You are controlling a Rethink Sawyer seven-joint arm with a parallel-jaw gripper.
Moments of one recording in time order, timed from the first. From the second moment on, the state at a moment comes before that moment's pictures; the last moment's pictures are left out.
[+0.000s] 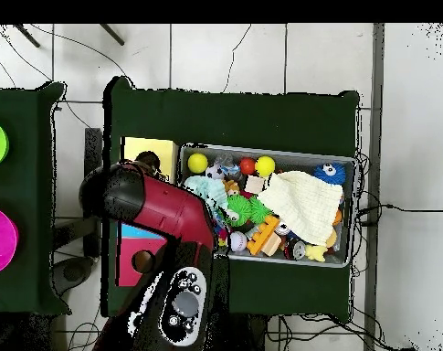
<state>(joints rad) 0.23 -0.58 -0.27 1.59 0.58 0.49 1.74</state>
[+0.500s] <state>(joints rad) 0.23 -0.68 -0.29 1.59 0.53 0.63 1.74</state>
